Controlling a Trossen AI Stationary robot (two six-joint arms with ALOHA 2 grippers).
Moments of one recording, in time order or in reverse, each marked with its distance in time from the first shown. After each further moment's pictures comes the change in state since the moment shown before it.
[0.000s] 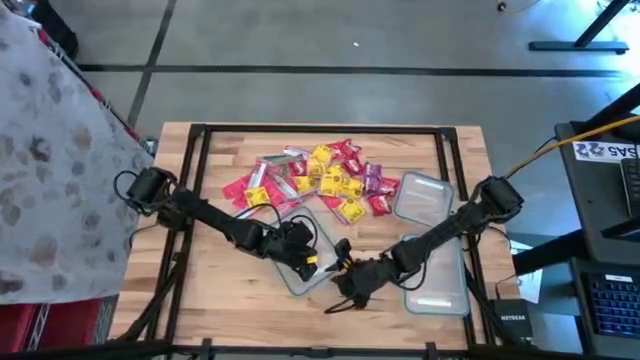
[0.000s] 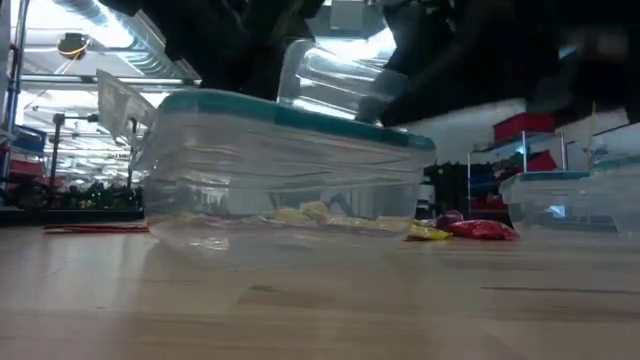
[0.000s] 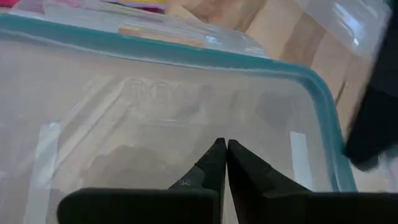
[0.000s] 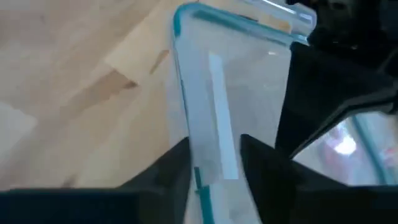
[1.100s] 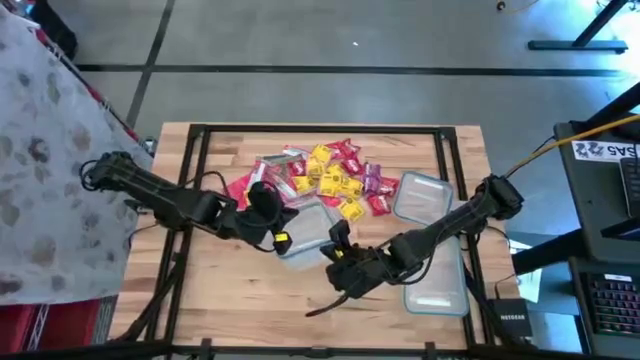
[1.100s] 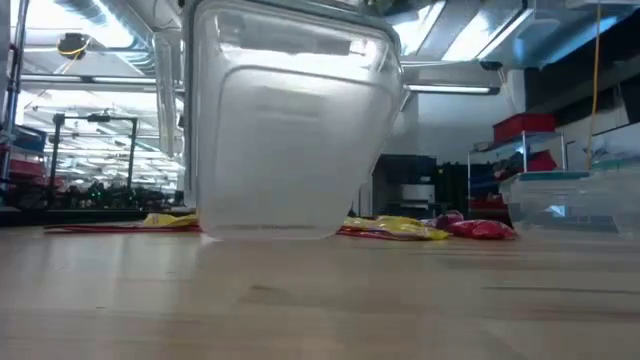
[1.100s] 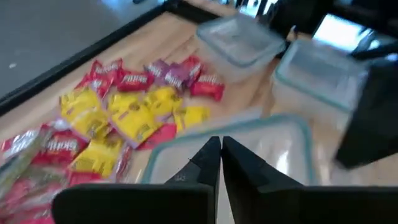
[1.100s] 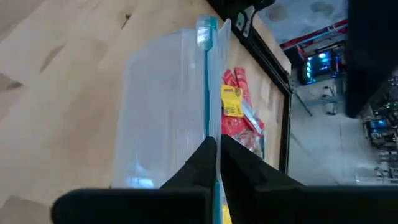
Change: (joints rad) left arm -0.008 -0.428 0.151 -0.404 -0.375 0.251; right arm -0.007 -0.004 0.431 -0.537 0.286 -0.160
